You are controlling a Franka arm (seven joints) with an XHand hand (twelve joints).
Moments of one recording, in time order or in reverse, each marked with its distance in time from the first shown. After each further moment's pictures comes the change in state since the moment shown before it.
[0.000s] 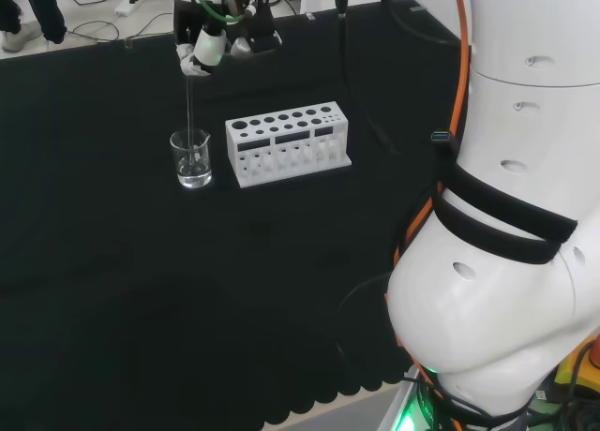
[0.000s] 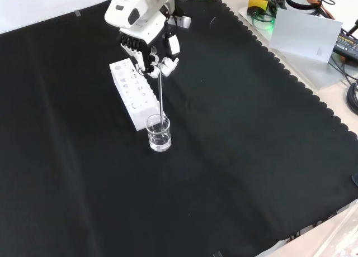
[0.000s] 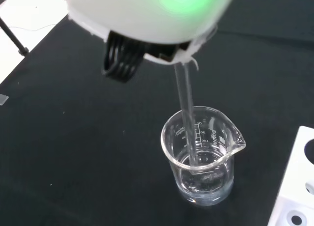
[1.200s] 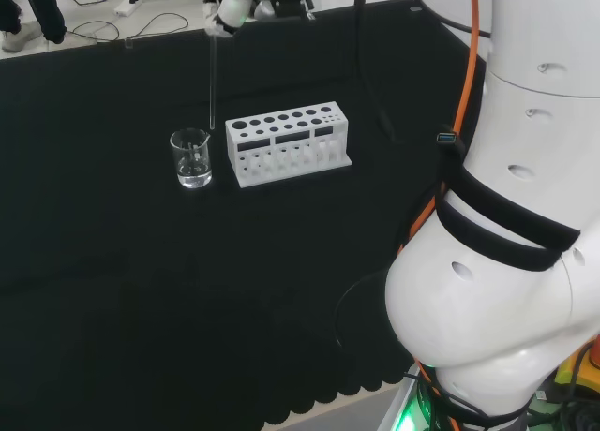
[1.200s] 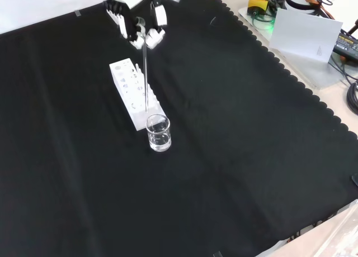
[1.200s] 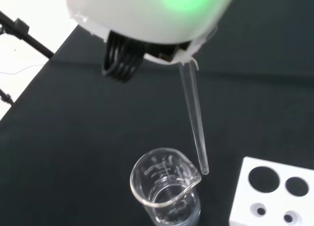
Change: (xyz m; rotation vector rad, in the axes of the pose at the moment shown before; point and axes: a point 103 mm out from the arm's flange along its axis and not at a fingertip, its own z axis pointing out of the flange) arm -0.035 -0.028 -0.057 -0.074 0.058 0.101
